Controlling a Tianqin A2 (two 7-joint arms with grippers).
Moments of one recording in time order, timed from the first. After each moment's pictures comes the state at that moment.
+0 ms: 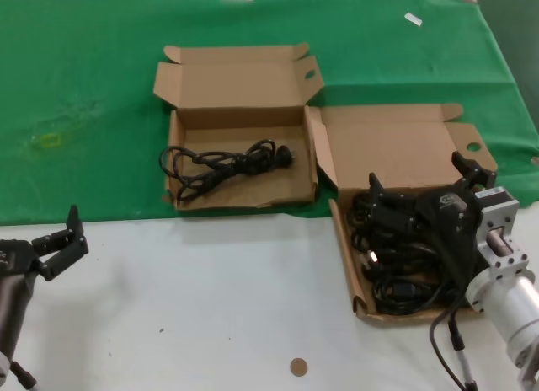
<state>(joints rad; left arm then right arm) 0.00 -0.30 1.60 -1.60 -1.80 0.00 0.00 0.05 0.29 -1.62 1.55 1.78 -0.03 -0.02</state>
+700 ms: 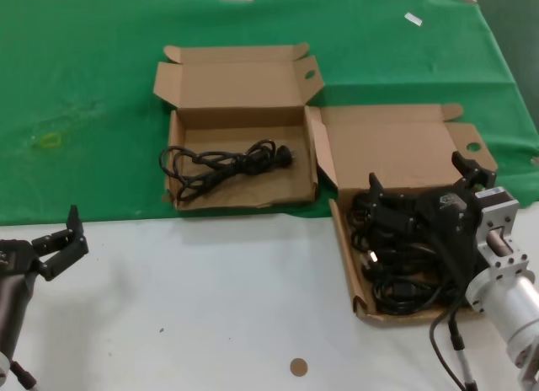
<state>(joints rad) 0.00 -0.30 1.60 -1.60 -1.80 0.00 0.00 0.05 0.29 -1.62 1.55 1.78 -0.03 -0.02</state>
